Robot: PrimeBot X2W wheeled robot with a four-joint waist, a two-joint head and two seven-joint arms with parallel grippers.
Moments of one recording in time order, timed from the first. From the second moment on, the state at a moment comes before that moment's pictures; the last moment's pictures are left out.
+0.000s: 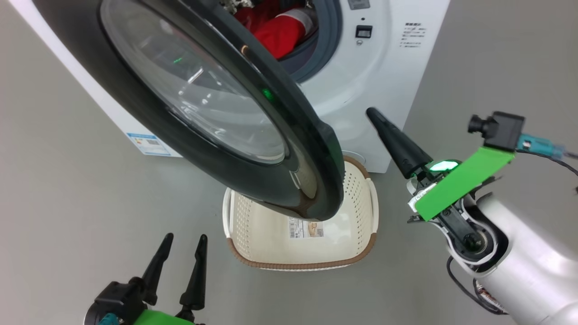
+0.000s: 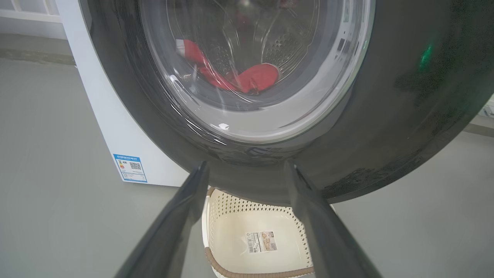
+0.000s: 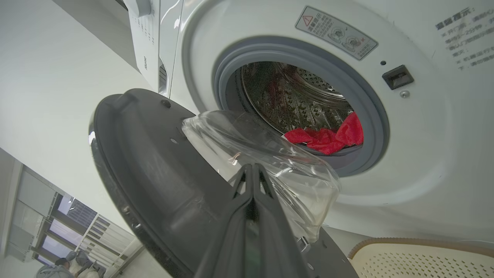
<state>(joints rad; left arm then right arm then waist) -0.08 0.04 -0.09 0.24 -0.29 -0.13 -0.25 -0.60 -0.36 0.64 0.19 1.40 0.12 -0.18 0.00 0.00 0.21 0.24</state>
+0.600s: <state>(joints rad) -0.09 0.04 -0.13 0.25 -0.33 -0.13 -0.25 -0.65 -0.34 0.54 0.26 1.81 0.12 0.32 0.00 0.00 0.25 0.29</state>
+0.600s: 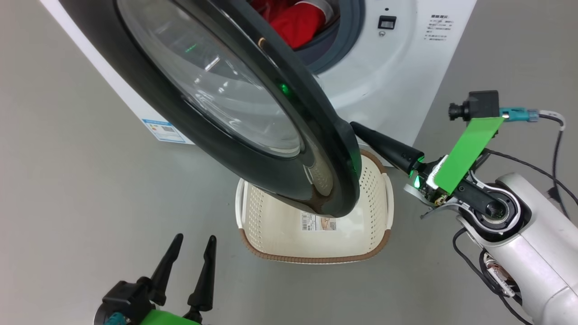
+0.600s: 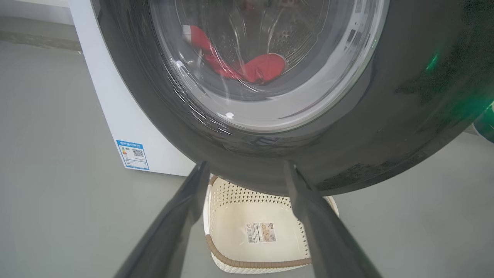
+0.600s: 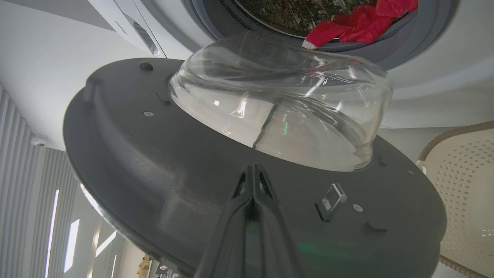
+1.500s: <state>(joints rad) -0.08 0.04 -0.12 0.26 -0.34 -0.13 -0.25 -0.55 -0.21 0.48 0.30 1.73 0.12 0.61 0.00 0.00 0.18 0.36</state>
